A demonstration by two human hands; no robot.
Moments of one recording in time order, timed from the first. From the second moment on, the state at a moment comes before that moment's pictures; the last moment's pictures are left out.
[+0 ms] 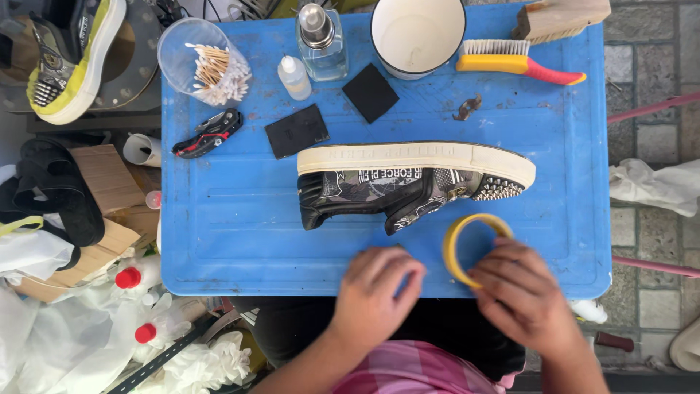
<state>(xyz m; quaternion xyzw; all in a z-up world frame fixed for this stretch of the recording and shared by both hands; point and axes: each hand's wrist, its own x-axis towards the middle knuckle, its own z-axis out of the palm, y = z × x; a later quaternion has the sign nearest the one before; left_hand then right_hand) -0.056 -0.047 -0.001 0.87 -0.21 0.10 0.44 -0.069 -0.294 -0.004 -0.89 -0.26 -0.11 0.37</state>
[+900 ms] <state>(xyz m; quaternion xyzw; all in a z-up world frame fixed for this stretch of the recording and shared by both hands) -0.042 -0.025 -0.002 0.91 -0.29 0.03 0.30 -0.075 -0.301 0.002 -0.90 -0.15 -0.21 0.36</state>
